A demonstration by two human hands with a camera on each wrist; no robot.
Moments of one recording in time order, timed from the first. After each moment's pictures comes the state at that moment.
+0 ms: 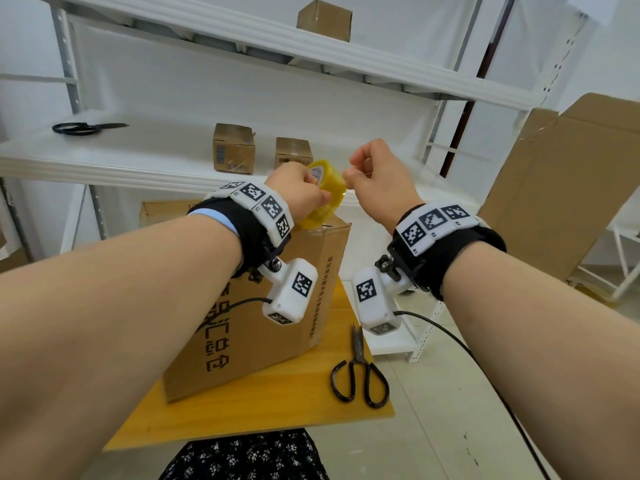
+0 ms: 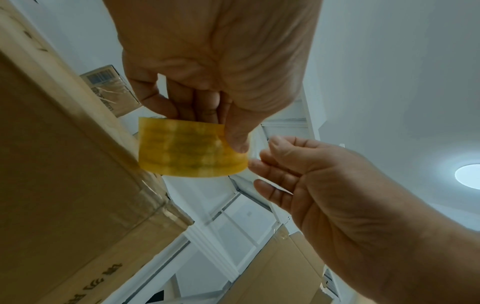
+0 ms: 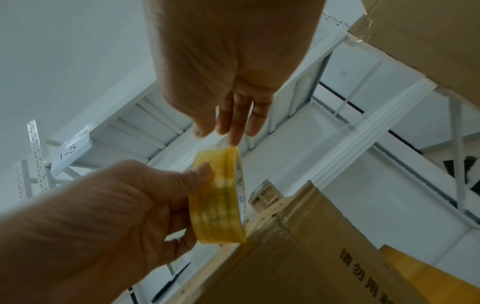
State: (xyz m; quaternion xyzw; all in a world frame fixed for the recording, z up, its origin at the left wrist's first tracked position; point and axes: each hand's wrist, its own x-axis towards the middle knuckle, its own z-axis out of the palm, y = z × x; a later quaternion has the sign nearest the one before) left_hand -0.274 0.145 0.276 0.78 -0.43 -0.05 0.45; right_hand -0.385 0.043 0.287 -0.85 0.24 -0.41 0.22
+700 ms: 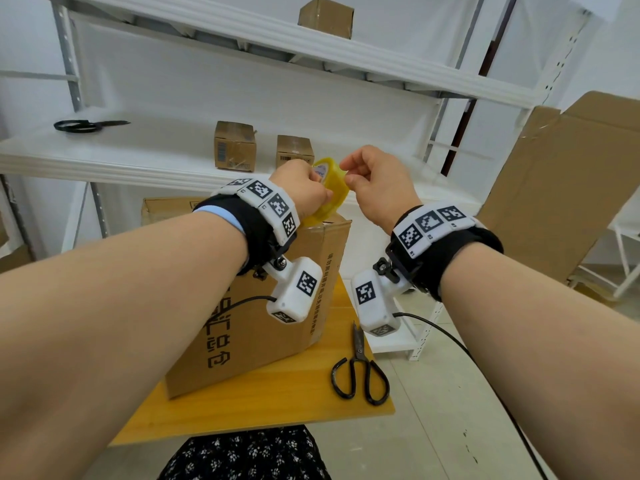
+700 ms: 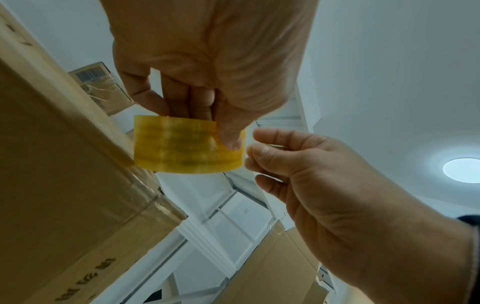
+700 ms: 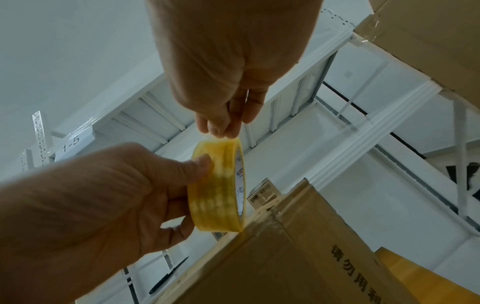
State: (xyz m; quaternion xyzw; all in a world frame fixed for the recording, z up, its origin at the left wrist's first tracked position) left_hand -0.278 0.145 0.277 0.78 -0.44 -0.04 0.44; right_hand -0.381 0.040 0.283 -0.86 0.23 -0.40 0.19
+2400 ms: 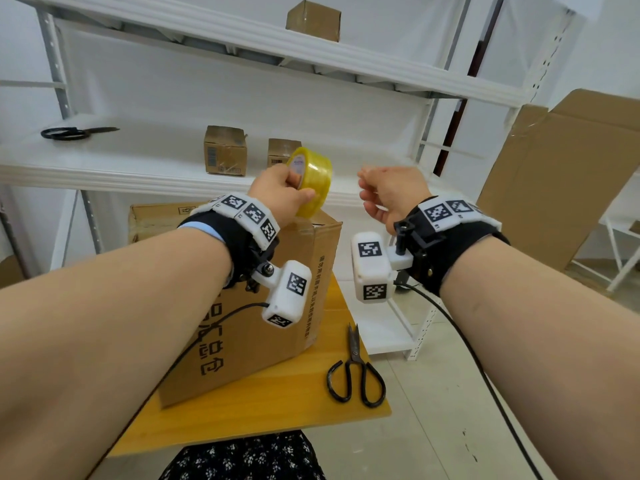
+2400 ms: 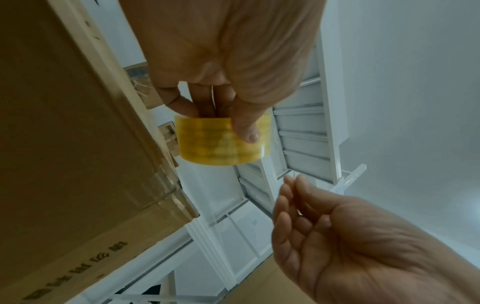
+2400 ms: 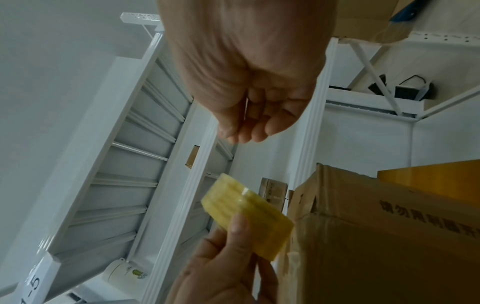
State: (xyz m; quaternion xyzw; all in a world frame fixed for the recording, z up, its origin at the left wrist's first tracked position) left_hand -0.262 0.139 0.258 0.72 -0.41 -0.07 0.56; right_hand -0.398 0.030 0.293 -0.63 0.35 -0.41 0.55
